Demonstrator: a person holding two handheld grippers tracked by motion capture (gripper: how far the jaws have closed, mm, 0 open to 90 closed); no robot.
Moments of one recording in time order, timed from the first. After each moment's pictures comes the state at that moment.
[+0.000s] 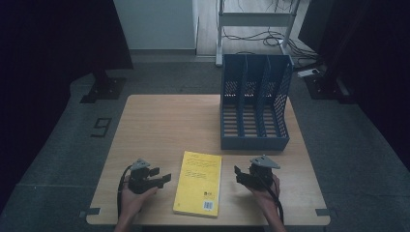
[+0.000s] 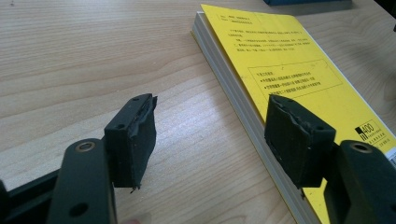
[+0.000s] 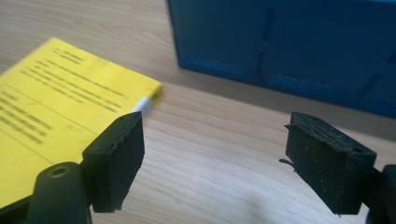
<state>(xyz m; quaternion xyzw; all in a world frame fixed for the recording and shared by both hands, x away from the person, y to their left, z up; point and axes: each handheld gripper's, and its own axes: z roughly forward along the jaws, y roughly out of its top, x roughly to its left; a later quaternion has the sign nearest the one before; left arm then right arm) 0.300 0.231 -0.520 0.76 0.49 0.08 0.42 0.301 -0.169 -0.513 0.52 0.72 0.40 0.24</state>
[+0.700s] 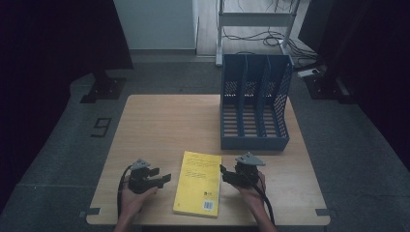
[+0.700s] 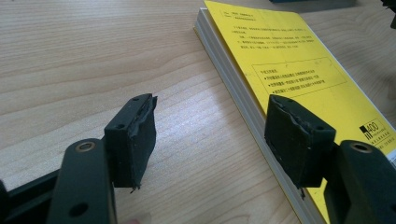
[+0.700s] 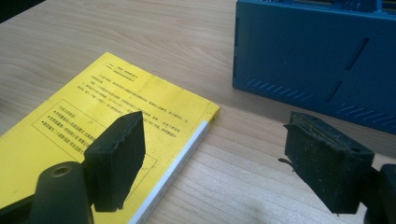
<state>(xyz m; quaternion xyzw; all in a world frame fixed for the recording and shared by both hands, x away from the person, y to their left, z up) 0.300 0.231 -0.522 0.76 0.49 0.07 0.42 0.307 -0.130 -0.509 0.49 0.73 0.43 0.22</state>
